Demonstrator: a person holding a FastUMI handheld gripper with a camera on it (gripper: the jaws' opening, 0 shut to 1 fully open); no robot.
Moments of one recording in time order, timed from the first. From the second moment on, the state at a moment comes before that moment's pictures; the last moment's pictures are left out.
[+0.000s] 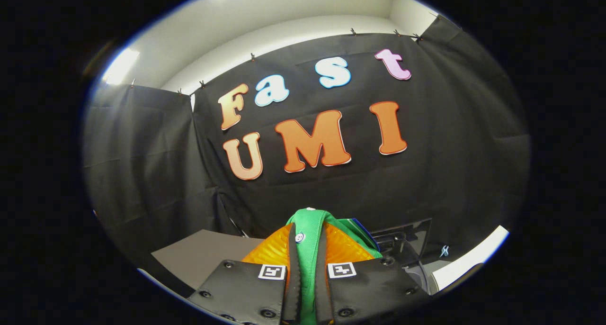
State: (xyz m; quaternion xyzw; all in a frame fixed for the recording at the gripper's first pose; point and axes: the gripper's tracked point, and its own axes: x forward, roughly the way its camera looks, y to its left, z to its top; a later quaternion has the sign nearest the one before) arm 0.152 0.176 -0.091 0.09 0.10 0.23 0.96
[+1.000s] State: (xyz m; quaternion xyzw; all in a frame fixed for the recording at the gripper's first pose) arm 0.217 0.134 -0.364 0.04 0.32 0.21 0.92
